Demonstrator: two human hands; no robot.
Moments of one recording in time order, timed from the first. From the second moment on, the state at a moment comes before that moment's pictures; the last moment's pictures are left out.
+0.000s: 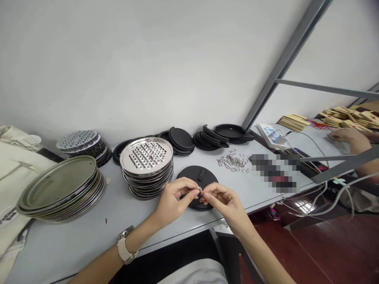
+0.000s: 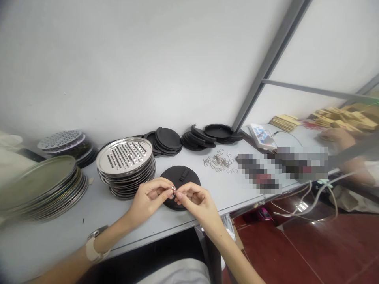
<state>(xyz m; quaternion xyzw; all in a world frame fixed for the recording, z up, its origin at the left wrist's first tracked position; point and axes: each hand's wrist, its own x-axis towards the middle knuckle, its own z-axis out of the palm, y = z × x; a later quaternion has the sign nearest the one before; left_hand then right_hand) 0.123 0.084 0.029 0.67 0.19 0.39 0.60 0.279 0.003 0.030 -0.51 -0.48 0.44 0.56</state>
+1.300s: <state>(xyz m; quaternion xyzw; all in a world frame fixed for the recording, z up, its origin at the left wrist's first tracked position) 0.119 0.090 0.022 0.73 0.22 0.37 0.53 0.274 0.000 0.015 -0.55 -0.60 0.24 0.53</state>
